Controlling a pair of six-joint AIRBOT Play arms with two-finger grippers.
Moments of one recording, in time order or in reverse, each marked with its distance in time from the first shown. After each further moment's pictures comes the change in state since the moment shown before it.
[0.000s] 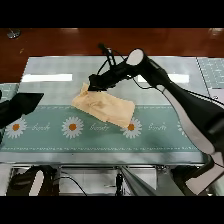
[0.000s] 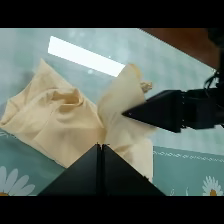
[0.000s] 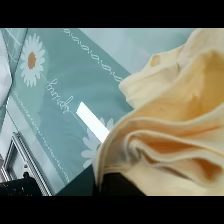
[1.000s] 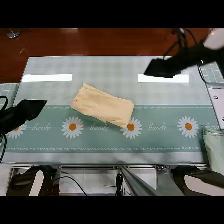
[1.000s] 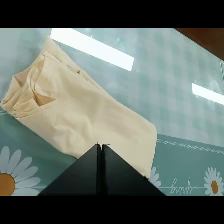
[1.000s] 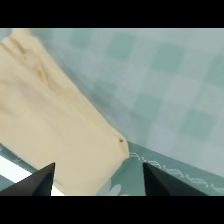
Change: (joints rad) left arm 0.010 0.026 -0.052 0.004 -0.034 -0.017; right arm -0.441 0.513 -0.369 -0.384 0.131 0.044
